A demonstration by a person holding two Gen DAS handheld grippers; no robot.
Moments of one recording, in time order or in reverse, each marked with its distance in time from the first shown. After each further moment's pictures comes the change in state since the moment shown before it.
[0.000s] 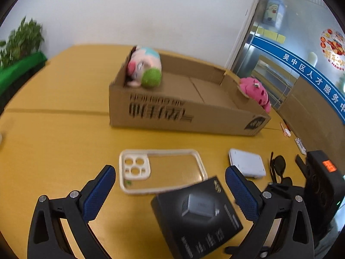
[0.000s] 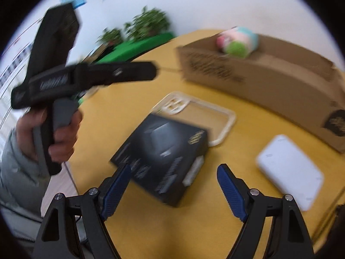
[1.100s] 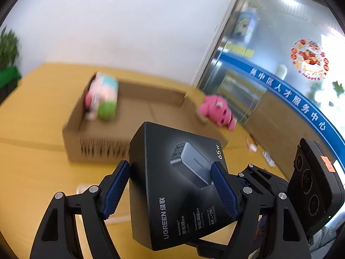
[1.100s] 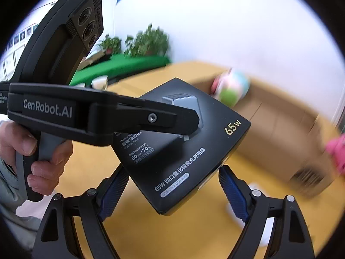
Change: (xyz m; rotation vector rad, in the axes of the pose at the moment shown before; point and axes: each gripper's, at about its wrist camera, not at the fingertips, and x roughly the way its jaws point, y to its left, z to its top) left arm -0.028 -0.061 0.065 0.075 -0.152 -0.203; right arm -0.032 0.015 0.054 -0.187 -0.215 -0.239
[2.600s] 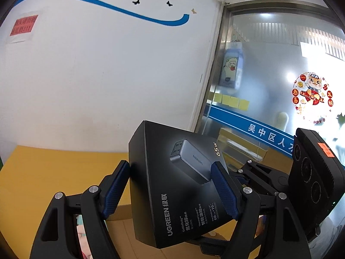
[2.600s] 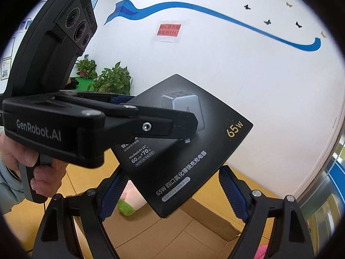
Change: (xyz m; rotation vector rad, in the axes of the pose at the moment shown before) left arm 0.109 0.016 0.292 0.142 -0.240 -0.081; right arm 0.003 -0.200 0.253 -0.164 -0.183 -0.193
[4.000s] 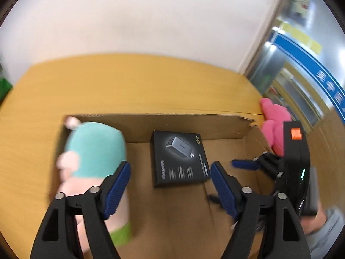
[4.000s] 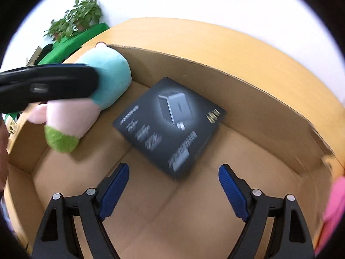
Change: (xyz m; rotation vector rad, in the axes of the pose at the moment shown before) left arm 0.112 0.063 -0.144 -0.130 0.498 0.281; right arm 0.198 -0.053 -0.221 0.323 0.615 0.188
